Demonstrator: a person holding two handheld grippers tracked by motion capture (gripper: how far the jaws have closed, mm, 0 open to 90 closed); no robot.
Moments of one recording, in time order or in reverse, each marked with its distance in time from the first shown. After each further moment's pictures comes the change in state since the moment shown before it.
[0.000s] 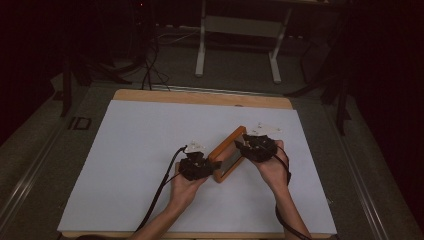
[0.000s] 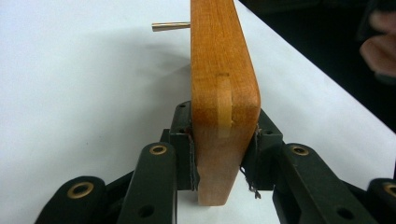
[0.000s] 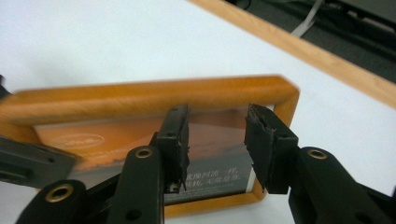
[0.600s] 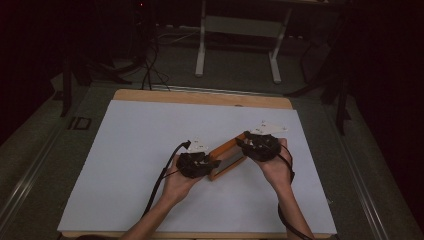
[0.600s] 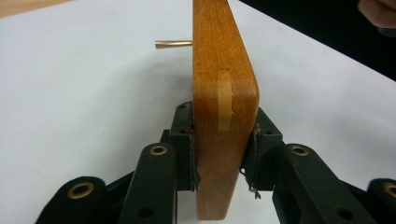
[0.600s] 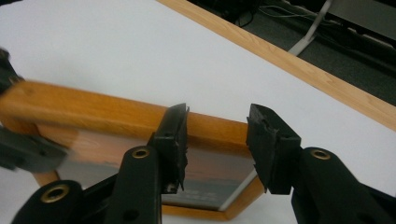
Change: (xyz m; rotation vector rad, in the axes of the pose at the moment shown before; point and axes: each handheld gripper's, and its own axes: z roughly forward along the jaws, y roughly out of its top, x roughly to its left) left arm -0.003 0.024 -0.025 0.062 -0.016 0.255; right arm 0.001 0.008 -0.014 -0.039 0.015 -0.013
